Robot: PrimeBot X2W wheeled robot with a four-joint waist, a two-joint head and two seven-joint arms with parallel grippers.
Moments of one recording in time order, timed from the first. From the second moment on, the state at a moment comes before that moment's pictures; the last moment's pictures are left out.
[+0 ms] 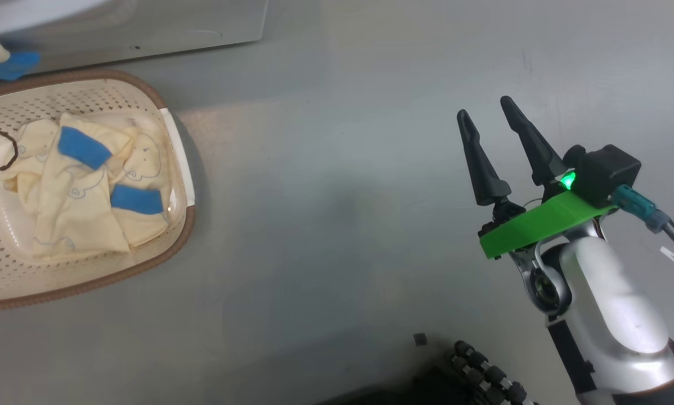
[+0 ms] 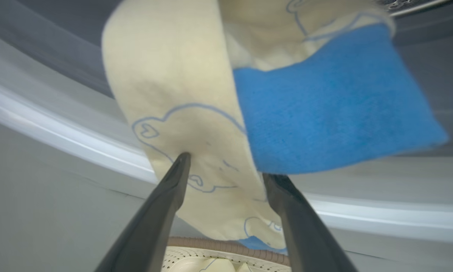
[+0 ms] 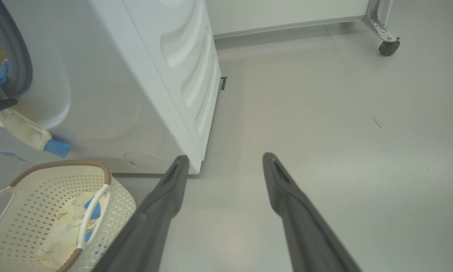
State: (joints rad) left arm -1.08 0.46 -0.37 0.88 -0.67 0.15 -0.09; right arm -0.43 -0.07 0.25 0.24 0.32 0.12 -0.25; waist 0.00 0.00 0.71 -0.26
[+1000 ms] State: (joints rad) left arm -1.10 0.47 -0.42 0.81 -0.68 0.08 -0.02; right arm -0.43 -0.07 0.23 0.24 0.31 0.12 -0.25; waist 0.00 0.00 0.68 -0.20
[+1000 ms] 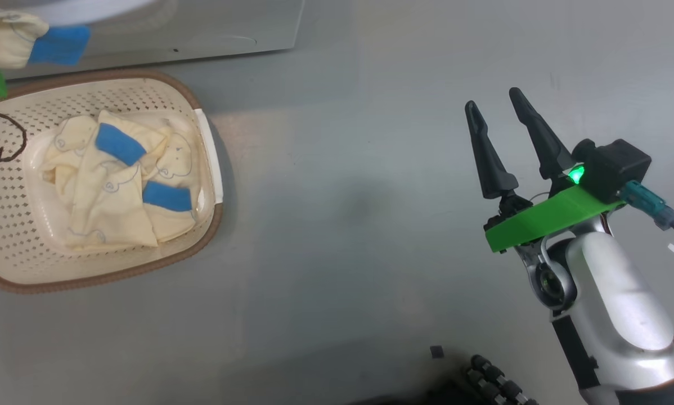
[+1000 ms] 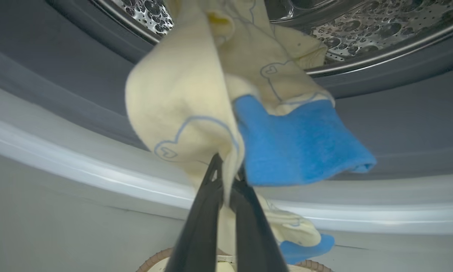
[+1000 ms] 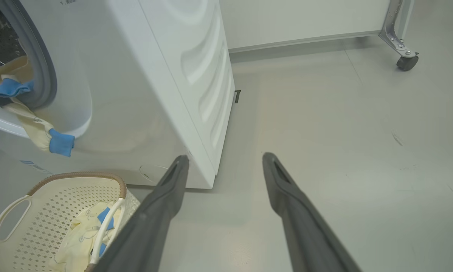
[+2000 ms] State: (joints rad) left arm -1.34 0.67 -0.38 0.58 -0.67 0.10 0.18; right arm -0.44 -0.06 0.28 0.23 0.34 0.12 -0.25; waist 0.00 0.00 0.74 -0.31
